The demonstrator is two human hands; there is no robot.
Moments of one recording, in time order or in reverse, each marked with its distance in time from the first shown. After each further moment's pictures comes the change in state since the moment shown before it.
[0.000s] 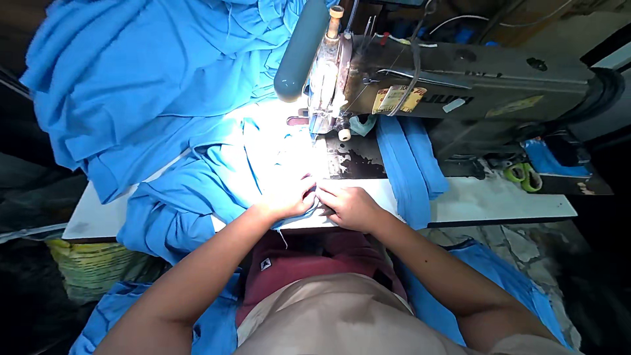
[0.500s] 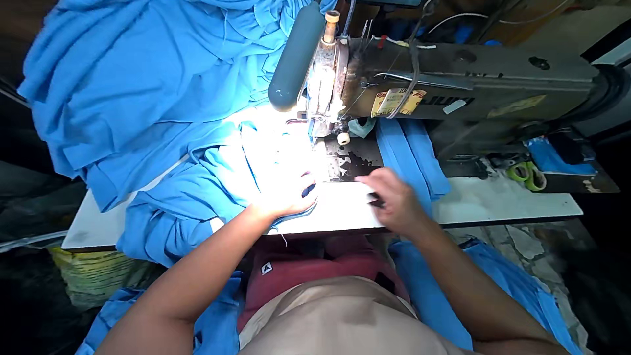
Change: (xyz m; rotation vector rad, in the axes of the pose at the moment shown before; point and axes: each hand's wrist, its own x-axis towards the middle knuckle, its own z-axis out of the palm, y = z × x) left_hand 0.010 -0.007 -0.006 -0.050 -0.081 -0.065; right_hand -0.035 0.003 -0.059 0.086 0.269 0.321
